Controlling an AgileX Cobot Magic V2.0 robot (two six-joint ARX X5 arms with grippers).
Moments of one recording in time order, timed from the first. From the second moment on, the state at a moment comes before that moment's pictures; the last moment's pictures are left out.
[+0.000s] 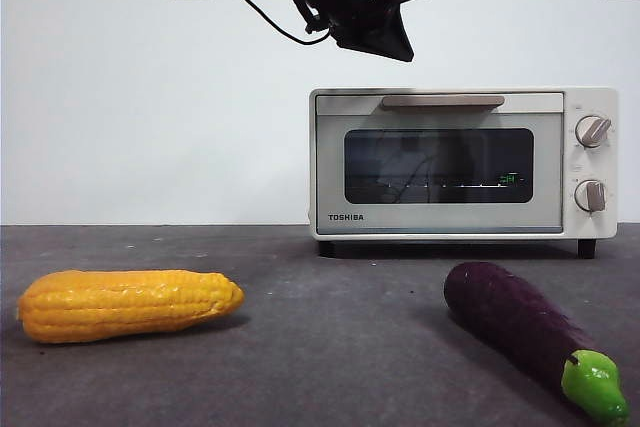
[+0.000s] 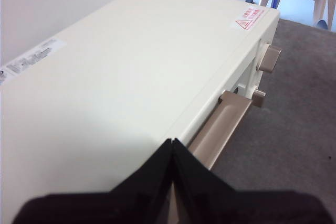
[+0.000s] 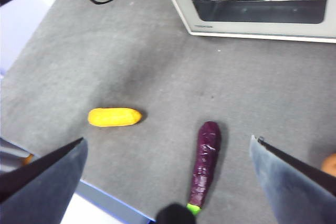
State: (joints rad) left arm -0.61 2.10 2.00 -0.32 0.22 0.19; right arm 0.02 0.88 1.35 -1.21 -0.57 -0.03
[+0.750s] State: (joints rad) left arm -0.63 2.17 2.01 -0.32 0.24 0.23; right arm 0.02 0.88 1.35 -1.21 -0.58 -0.03
